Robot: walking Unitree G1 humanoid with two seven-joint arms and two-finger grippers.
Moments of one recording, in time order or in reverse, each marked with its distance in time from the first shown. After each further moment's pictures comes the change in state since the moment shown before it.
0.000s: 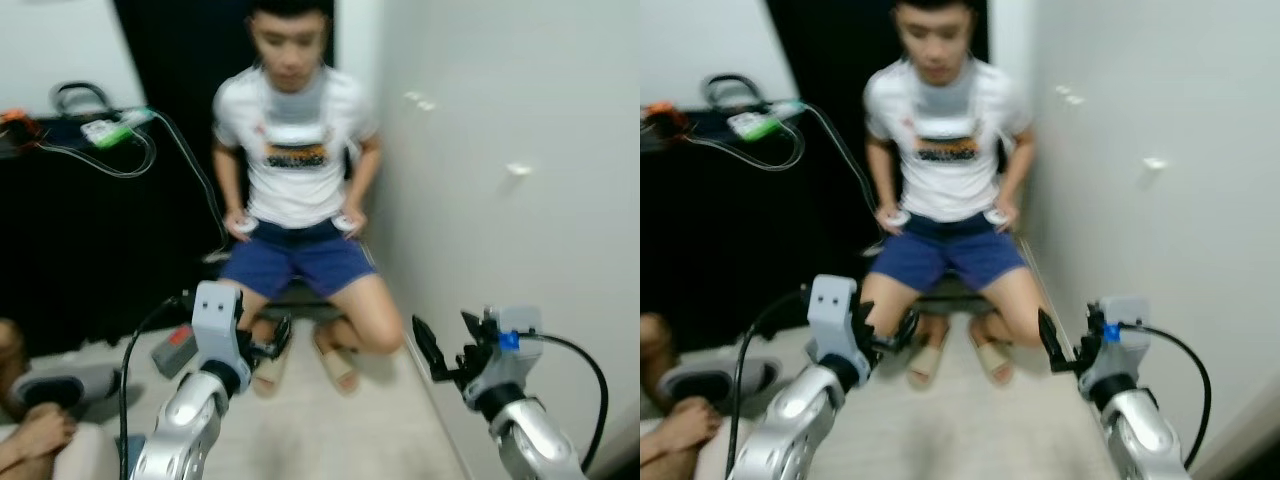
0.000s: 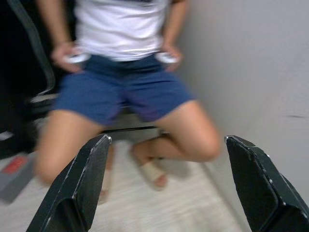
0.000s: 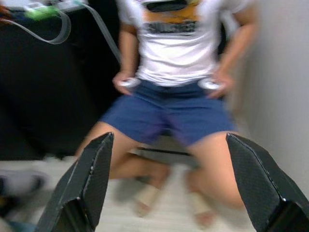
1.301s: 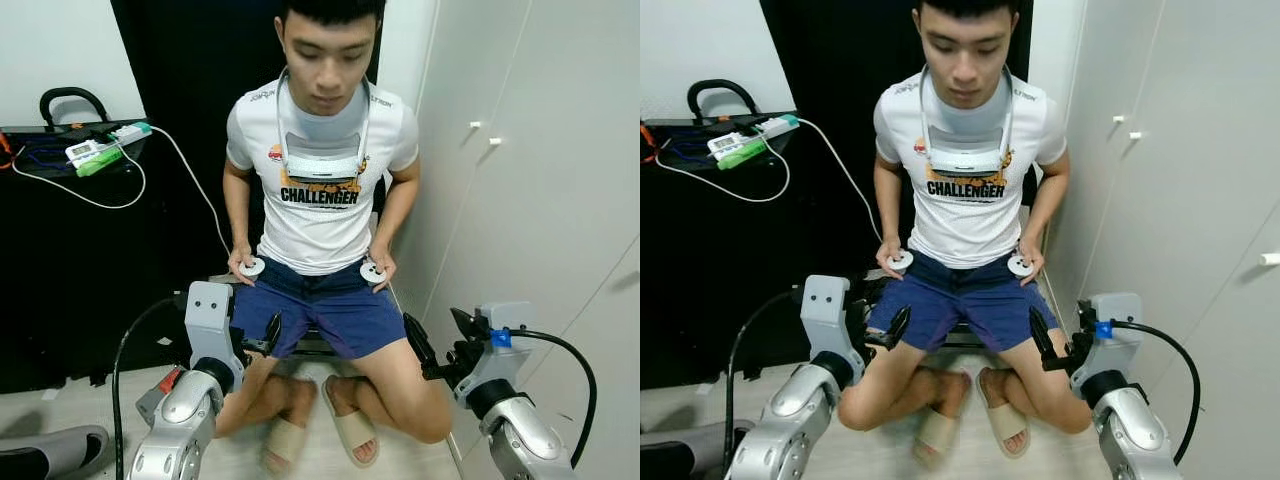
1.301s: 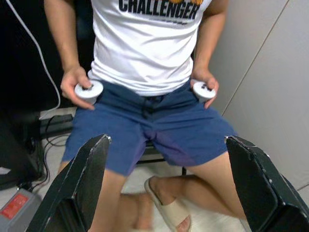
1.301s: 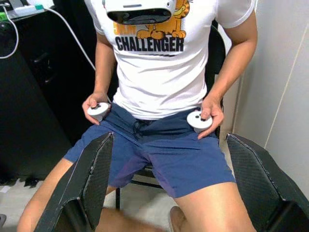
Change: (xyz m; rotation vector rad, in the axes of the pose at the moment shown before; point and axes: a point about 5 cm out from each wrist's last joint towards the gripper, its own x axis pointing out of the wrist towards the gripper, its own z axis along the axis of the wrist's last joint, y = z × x) left arm 0.007 -0.003 -0.001 0.001 -0.003 0.014; right arm -0.001 -0.009 0.002 -0.030 -0.001 -0.015
